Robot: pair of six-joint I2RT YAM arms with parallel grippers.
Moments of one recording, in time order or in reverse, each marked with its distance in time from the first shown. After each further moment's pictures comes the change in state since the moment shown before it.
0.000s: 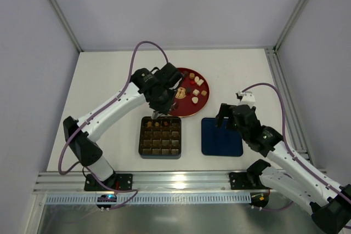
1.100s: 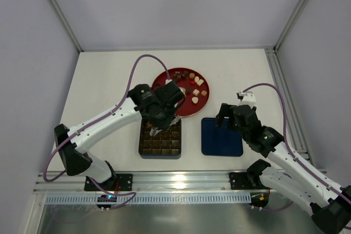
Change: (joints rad) left arm -0.164 -0.140 -0.160 -0.021 -0.005 -0.132; right arm 0.000 -0.010 0.000 0.000 0.000 0.005
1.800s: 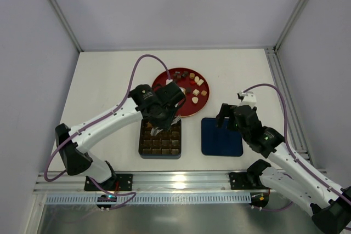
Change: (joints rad) left arm 0.000 0.005 -0.013 0.024 -0.014 0.001; right arm 0.000 -0.013 0.000 -0.007 0.001 0.000
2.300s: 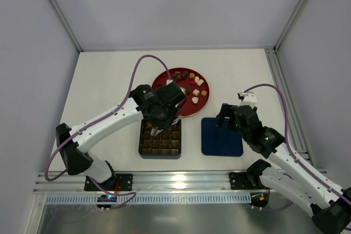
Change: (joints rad) left arm 0.000 0.005 -0.005 0.001 -0.001 0.000; right arm 0.000 -0.006 0.000 0.000 0.002 0.000
